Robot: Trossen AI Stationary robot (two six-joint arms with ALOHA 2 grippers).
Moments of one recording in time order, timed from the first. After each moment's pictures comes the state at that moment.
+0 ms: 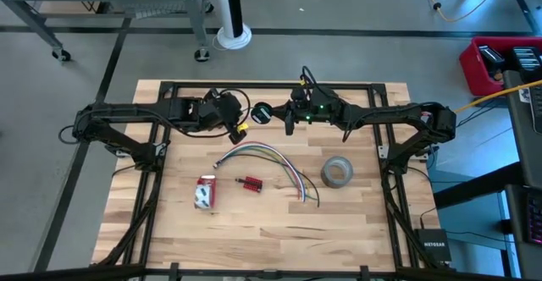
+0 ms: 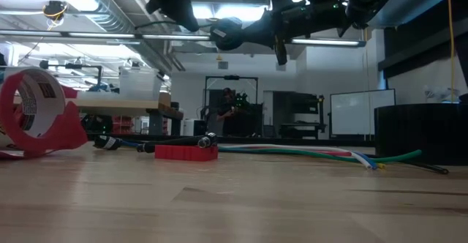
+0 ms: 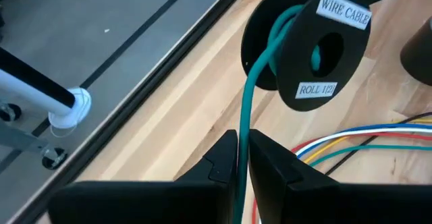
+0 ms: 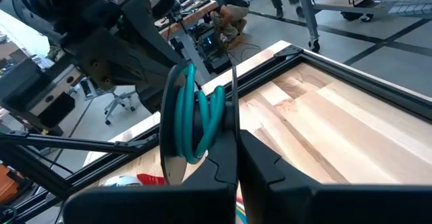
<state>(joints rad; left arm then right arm) 0.09 1.34 1.27 -0.75 -0.52 -0.29 -0.31 1.53 0.90 0.47 -0.18 0.44</state>
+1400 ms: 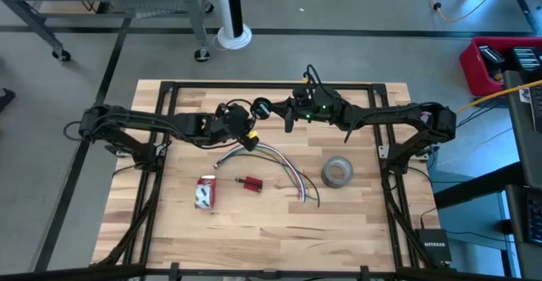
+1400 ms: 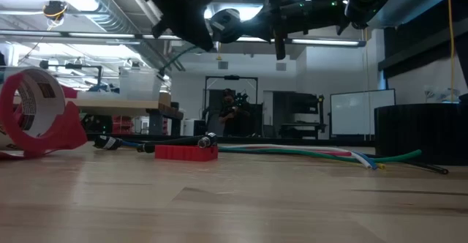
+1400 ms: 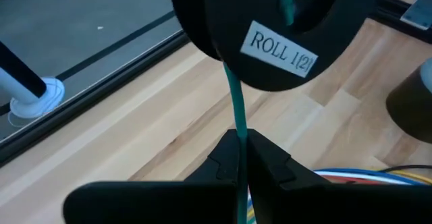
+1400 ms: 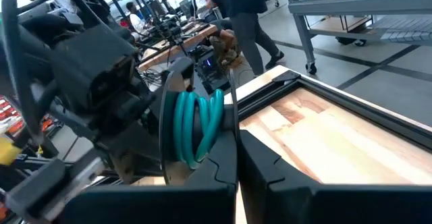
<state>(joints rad) 0.02 1.42 1.09 -0.41 -0.59 -0.49 -0.31 1.53 0.90 0.55 -0.12 0.45</state>
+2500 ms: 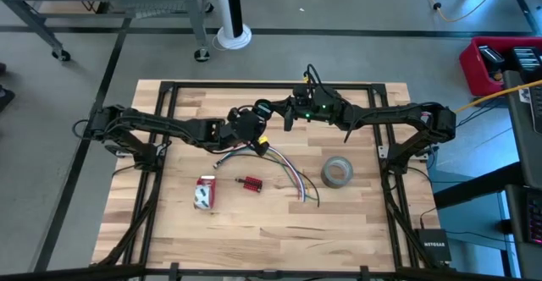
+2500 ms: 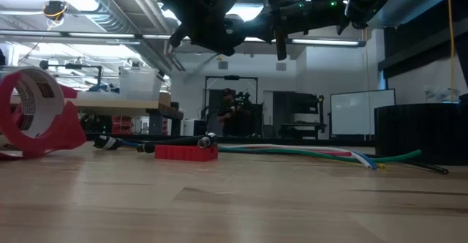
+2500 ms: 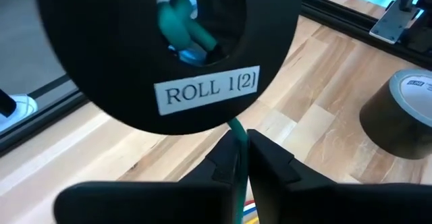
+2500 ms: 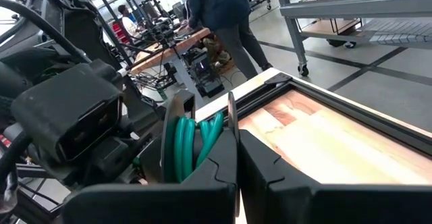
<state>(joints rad) -0.01 1.53 1.09 -0.20 -0.58 -0.45 -0.31 1.53 0.90 0.55 -0.09 0.45</state>
